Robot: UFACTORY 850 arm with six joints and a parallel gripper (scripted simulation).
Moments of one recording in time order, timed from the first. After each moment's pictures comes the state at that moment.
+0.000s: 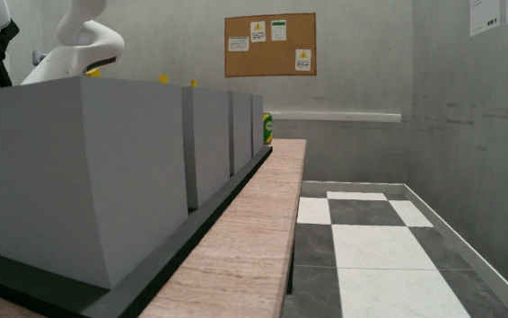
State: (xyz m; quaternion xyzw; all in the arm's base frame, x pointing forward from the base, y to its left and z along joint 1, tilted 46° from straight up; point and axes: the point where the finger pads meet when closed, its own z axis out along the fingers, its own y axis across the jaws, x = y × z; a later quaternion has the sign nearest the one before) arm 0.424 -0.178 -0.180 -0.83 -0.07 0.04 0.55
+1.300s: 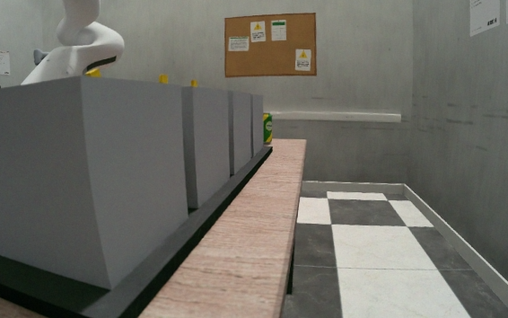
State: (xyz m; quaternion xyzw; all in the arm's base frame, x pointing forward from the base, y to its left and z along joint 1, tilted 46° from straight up) arm 0.425 -0.183 -0.195 -0.78 -0.07 0.04 0.62
